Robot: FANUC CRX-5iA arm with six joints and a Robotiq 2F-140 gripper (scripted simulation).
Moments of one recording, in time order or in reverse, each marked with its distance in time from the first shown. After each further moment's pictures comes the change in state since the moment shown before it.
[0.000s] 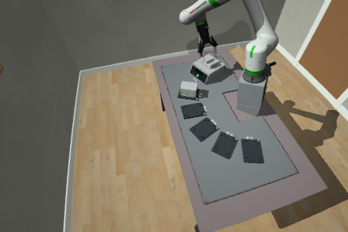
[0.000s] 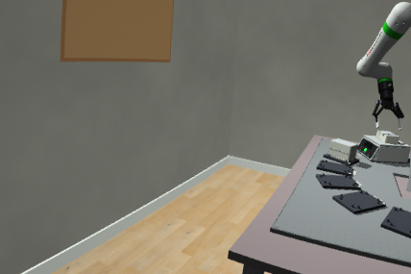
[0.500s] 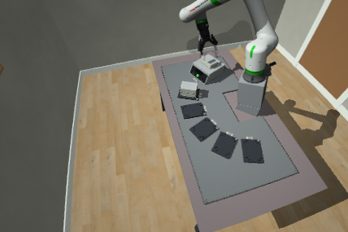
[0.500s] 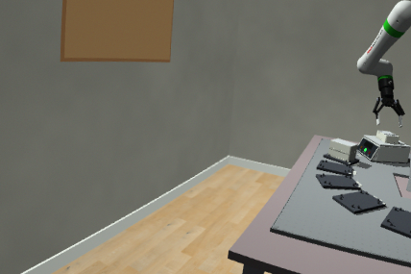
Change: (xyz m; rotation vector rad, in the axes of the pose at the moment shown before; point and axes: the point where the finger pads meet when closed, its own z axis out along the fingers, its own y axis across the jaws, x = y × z) arm -0.008 0.000 -0.014 0.000 0.000 0.000
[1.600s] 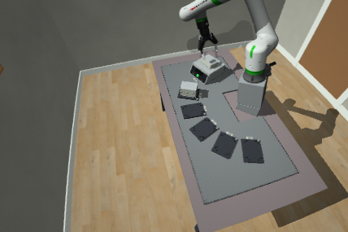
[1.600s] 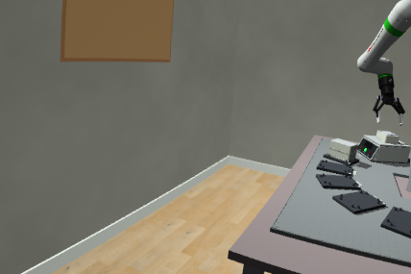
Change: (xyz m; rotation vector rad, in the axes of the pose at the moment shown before) arm -0.005 0.000 -0.009 0.000 0.000 0.000
